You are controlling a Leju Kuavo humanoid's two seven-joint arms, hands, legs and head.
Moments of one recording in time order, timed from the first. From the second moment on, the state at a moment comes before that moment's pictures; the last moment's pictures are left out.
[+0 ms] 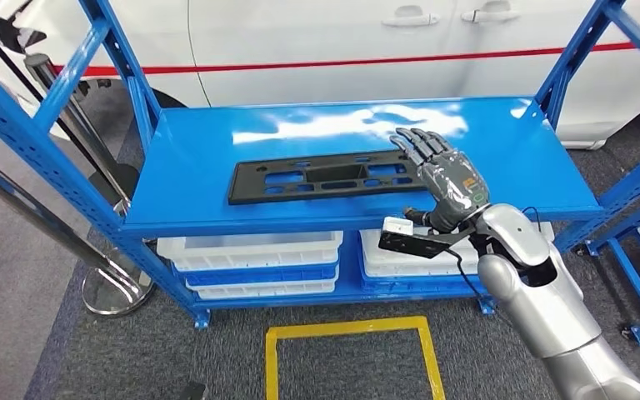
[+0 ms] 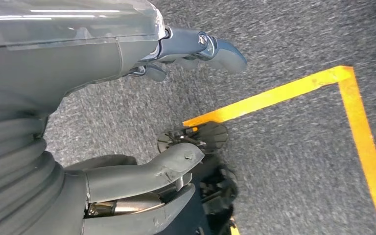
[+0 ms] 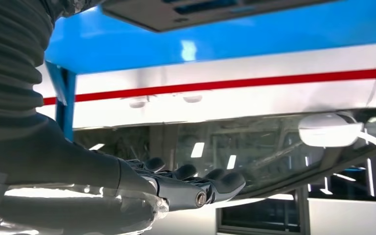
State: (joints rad) left arm -0.15 -0.21 1.05 -0.22 -1.23 0.01 -0.42; right arm -0.57 -0.33 0.42 -1.53 0.90 -0.03 -0.11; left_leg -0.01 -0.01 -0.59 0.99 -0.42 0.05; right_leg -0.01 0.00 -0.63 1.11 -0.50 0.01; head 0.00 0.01
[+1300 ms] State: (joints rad) left arm -0.16 -0.21 1.02 -0.22 -1.24 0.00 -0.40; right arm -0.66 -0.29 0.58 -1.29 0.89 0.07 -0.11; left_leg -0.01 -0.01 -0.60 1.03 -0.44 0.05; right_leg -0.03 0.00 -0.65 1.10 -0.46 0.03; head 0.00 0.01
